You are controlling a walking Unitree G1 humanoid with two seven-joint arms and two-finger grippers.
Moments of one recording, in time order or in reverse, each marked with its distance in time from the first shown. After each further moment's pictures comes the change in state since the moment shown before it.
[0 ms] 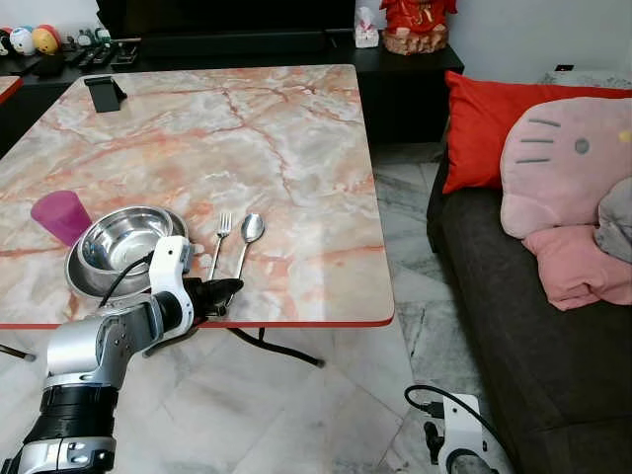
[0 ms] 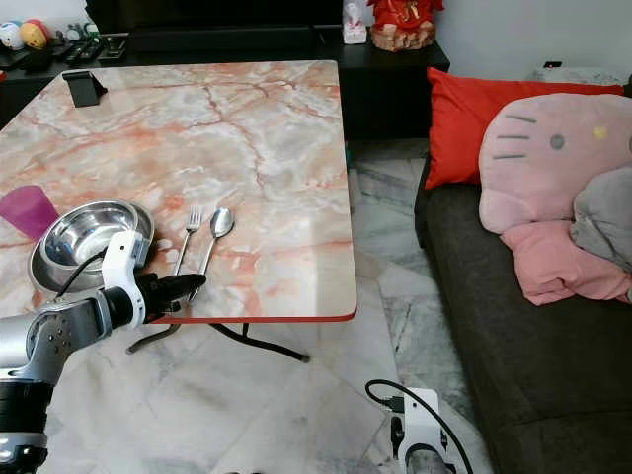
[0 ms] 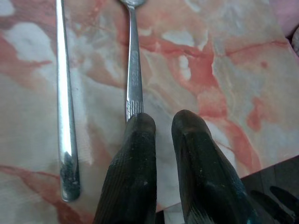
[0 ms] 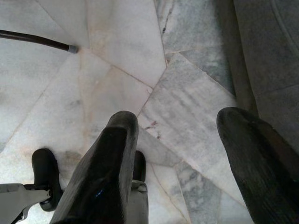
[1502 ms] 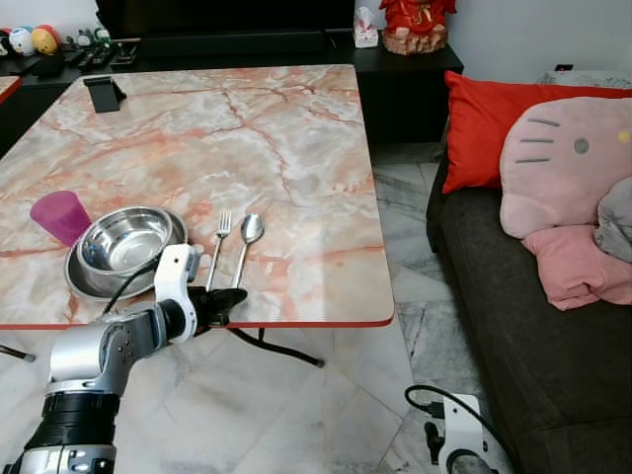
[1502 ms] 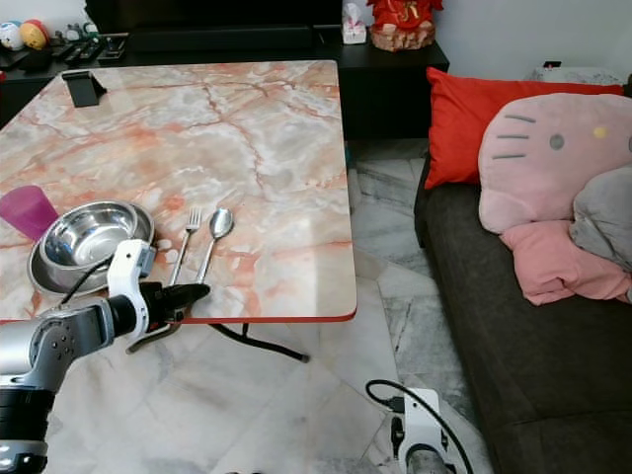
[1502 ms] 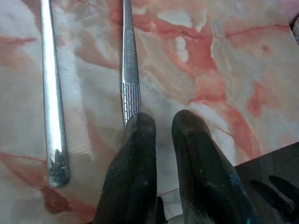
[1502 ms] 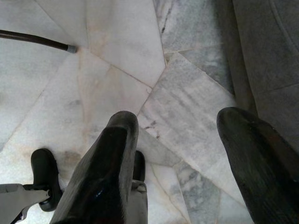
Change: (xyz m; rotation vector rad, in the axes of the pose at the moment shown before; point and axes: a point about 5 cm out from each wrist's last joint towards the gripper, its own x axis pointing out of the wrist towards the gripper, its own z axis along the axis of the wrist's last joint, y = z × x) left arm 0.000 -0.003 -0.008 0.007 0.031 -0.012; right arm 0.000 0.000 0.000 0.001 0.001 -0.005
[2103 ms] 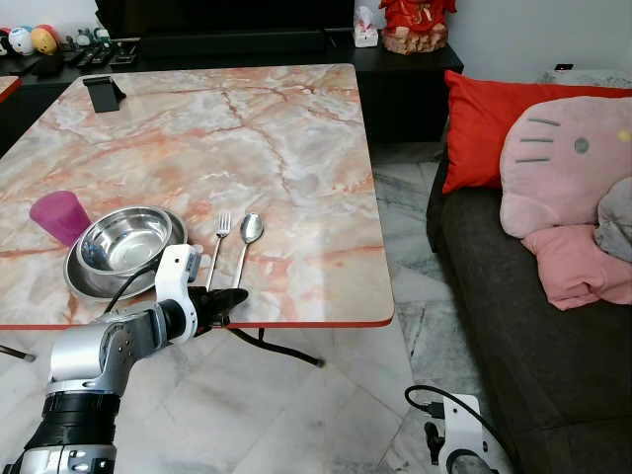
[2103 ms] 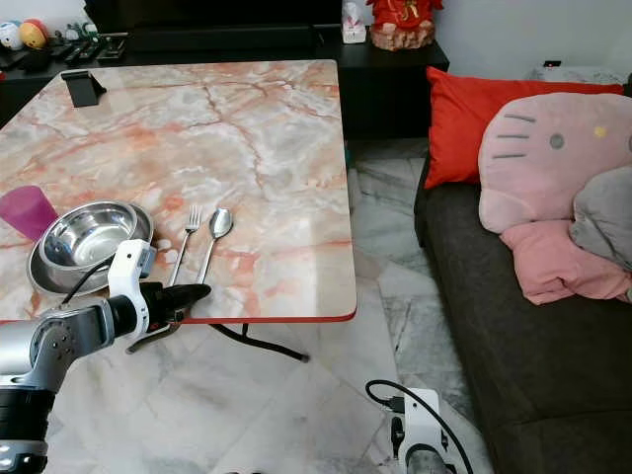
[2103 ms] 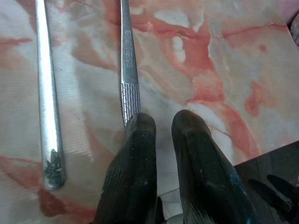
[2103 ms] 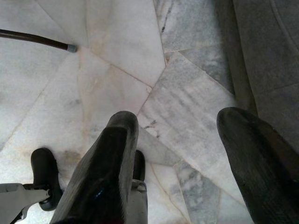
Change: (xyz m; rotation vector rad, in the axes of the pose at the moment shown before) left arm 0.000 -0.001 0.000 0.001 0.001 -0.010; right arm 0.000 0.000 0.000 0.000 0.001 0.000
